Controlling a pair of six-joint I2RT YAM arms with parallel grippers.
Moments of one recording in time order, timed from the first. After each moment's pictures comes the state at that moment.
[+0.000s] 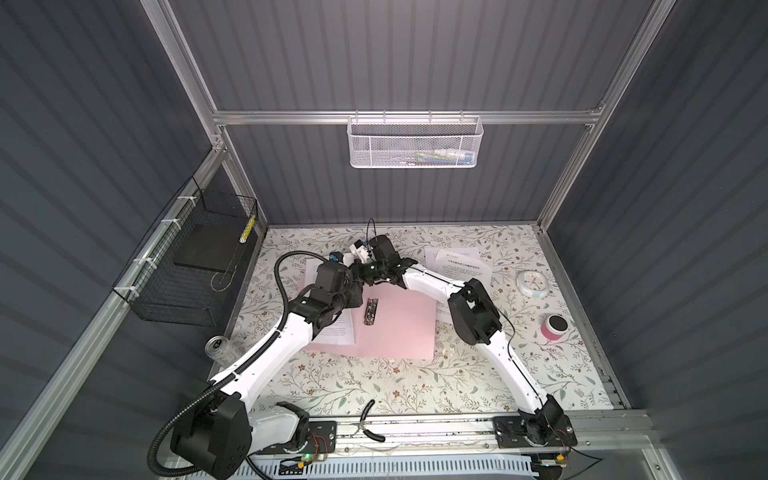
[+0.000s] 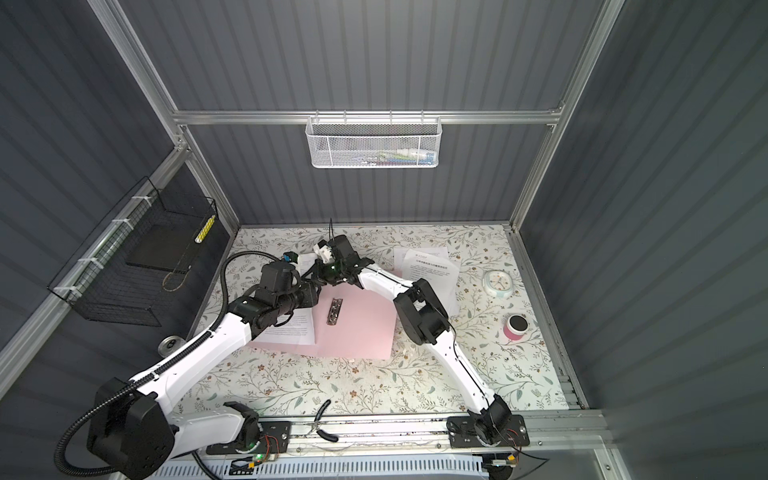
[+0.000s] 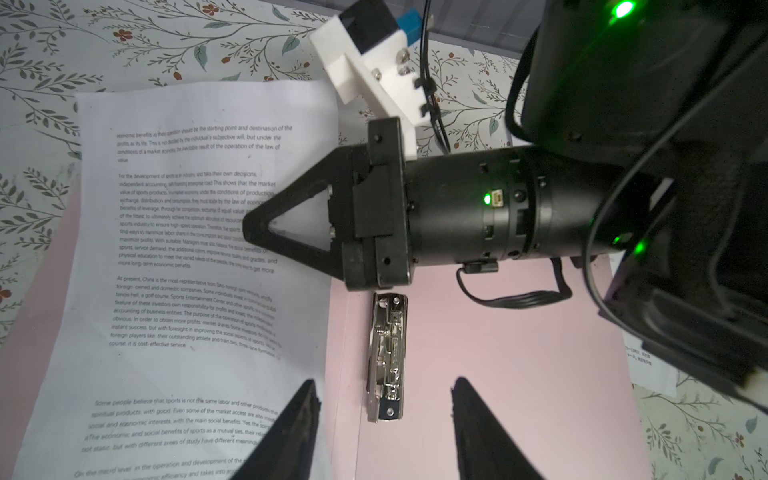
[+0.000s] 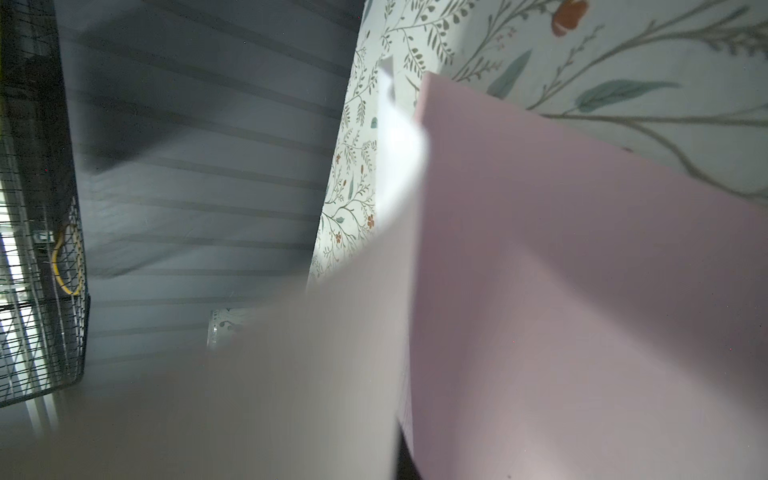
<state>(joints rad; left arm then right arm) -0.45 1.25 0.90 -0.37 -0.06 -0.40 0.74 2.60 2.19 -0.10 -0.73 0.88</state>
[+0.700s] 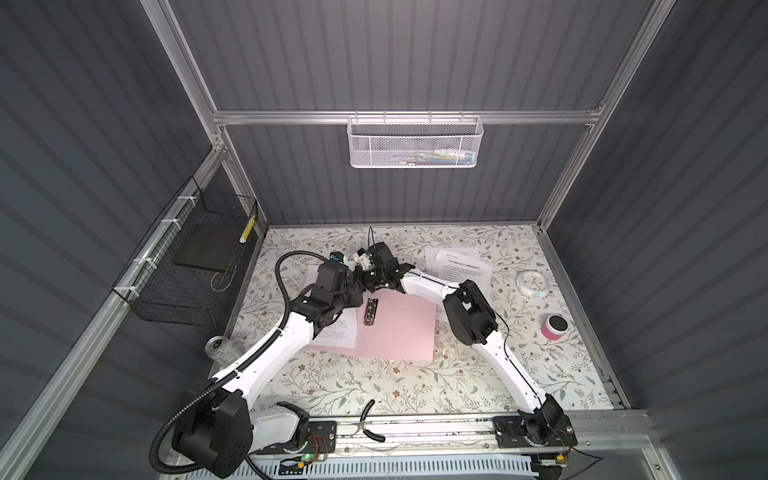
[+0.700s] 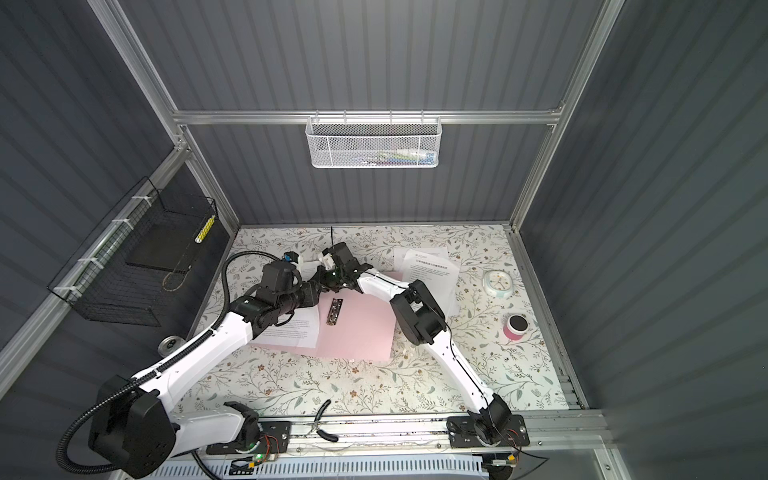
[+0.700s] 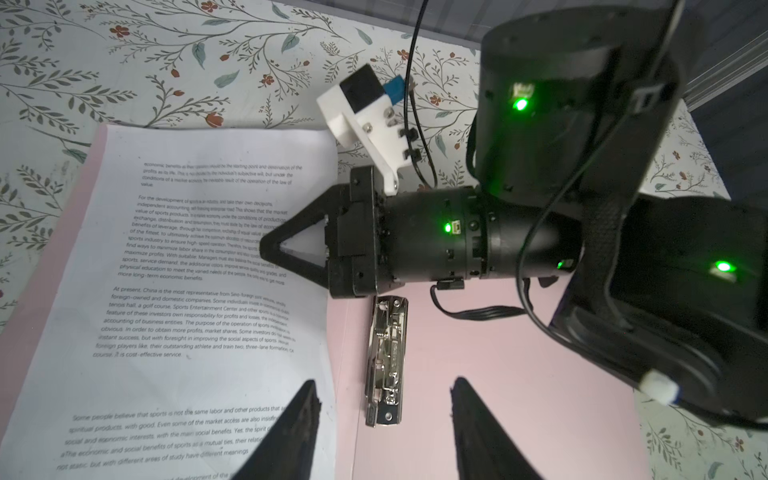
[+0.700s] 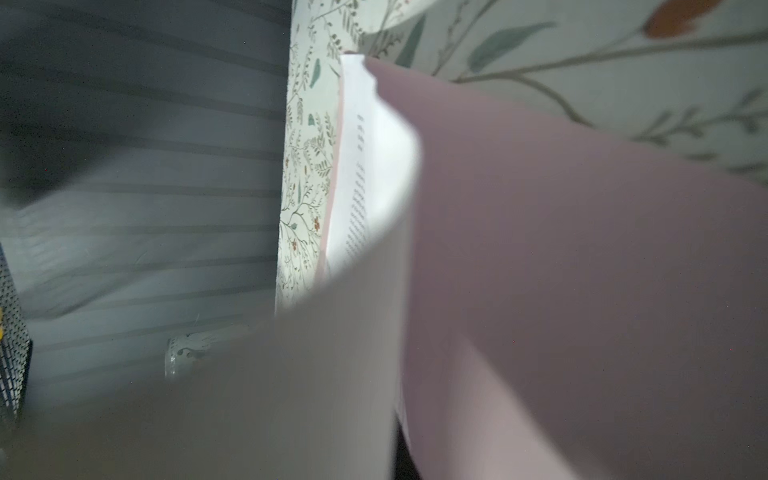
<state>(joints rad) -0.45 1.26 0.90 -0.35 -0.06 -0.41 0.74 2.65 2.15 -0.11 -0.66 0.92</state>
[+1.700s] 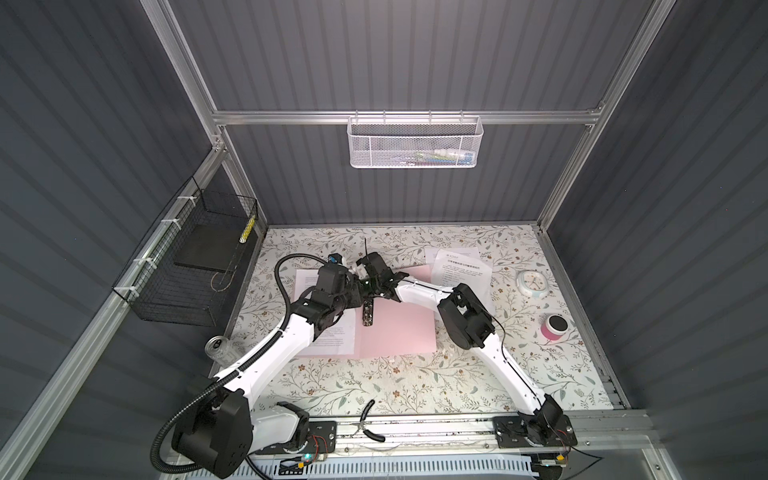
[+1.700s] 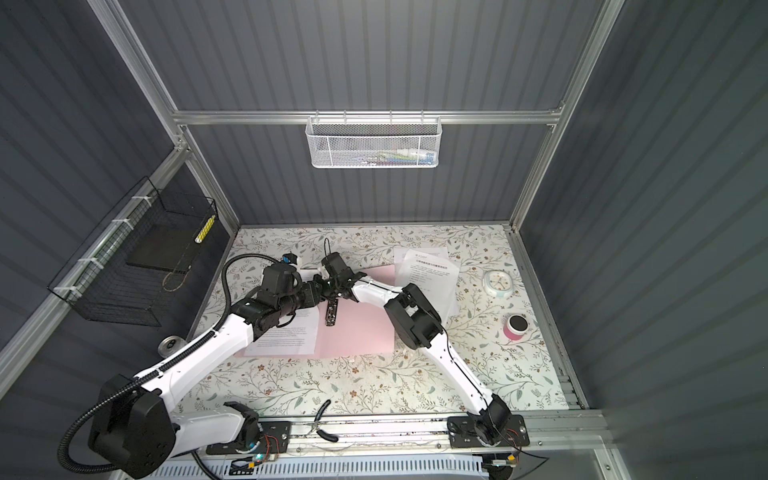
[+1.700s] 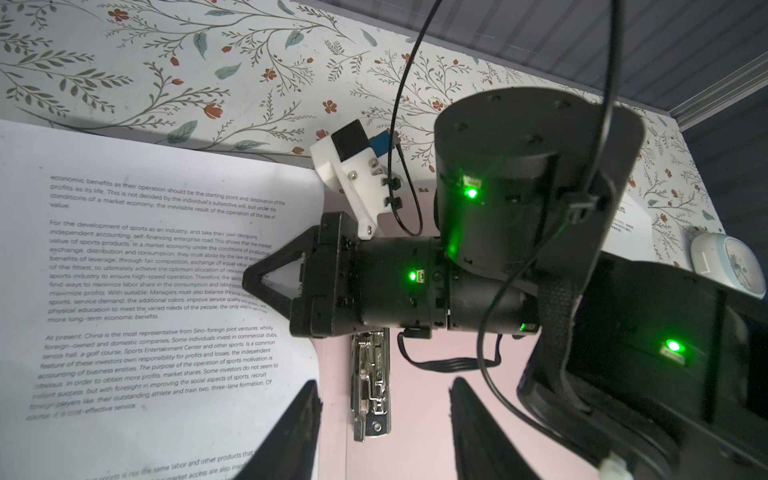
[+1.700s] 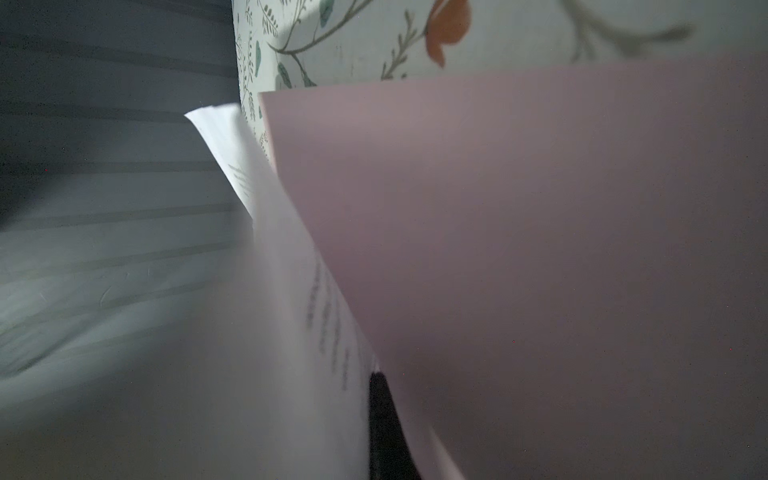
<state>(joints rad) -0.45 1.25 0.87 -0.31 -0.06 -0.46 0.79 2.65 2.10 -0.09 -0.57 1.04</state>
